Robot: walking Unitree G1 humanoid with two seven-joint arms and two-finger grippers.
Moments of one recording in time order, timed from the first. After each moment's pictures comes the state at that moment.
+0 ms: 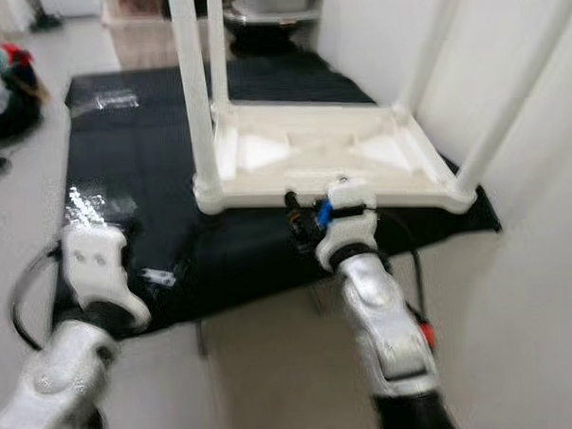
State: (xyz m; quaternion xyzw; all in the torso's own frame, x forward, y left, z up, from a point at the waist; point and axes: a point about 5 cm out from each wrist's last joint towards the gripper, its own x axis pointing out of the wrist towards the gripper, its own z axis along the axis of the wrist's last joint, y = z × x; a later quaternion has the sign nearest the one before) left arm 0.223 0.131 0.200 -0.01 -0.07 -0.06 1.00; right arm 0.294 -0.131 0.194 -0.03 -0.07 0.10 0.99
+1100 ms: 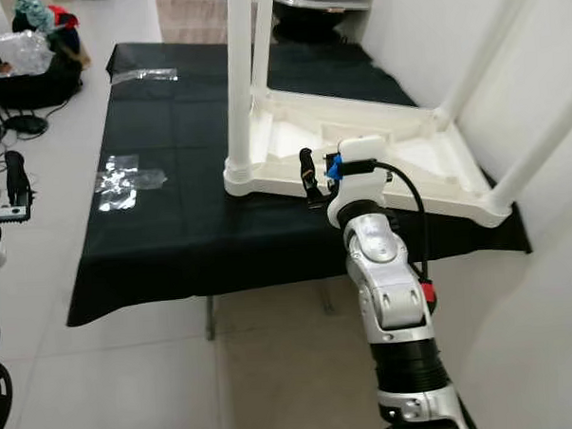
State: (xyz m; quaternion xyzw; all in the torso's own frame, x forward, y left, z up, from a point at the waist) left arm 0.228 0.221 0.260 0.14 -0.18 0.20 0.95; right arm 0.327 -0.168 0.216 -0.05 -0.09 0.00 0.99
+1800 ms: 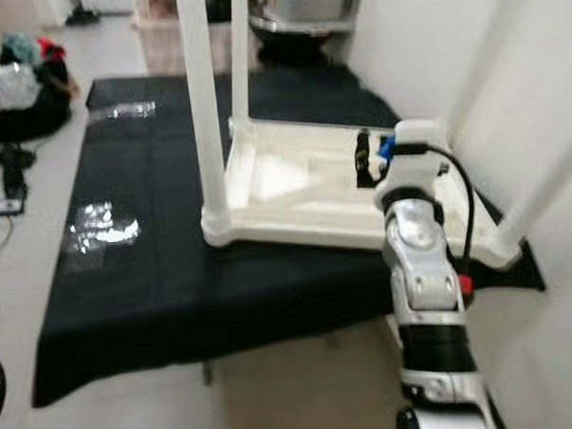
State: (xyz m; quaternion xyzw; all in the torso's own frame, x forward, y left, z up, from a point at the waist) left arm 0.233 0.235 0.274 0.15 -0.20 0.21 0.94; right arm 0.339 -0.199 0.242 -0.04 -0.13 -0.08 0.99
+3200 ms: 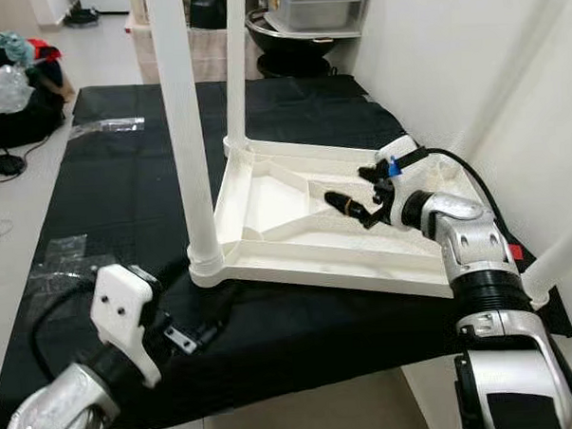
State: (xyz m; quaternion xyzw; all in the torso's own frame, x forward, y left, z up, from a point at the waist) left arm 0.182 0.097 0.189 0.00 -0.04 -0.27 0.96; right arm 0.358 -0.251 0.204 -0.08 0.10 0.32 0.94
